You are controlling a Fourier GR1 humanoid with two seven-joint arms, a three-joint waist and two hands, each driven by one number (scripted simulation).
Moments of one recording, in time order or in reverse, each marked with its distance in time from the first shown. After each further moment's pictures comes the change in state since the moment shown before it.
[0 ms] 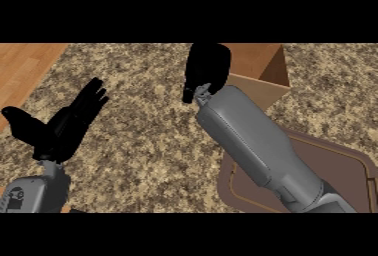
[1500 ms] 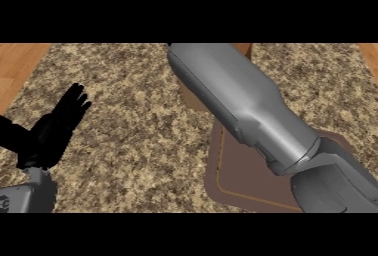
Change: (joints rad) left arm 0.050 0.019 0.067 0.002 -0.002 0.036 -0.011; right arm -0.472 -0.006 0.037 0.495 0.007 -0.271 0.094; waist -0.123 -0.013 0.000
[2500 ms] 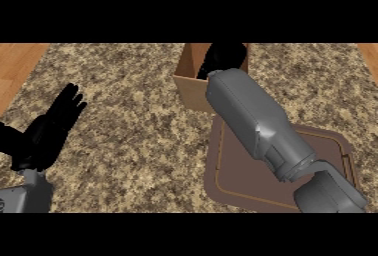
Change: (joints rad) left arm 0.010 0.008 0.018 -0.006 0.005 -0.009 -0.014; right arm 0.249 0.005 -0.075 0.132 -0.217 -0.278 -0.143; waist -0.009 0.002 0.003
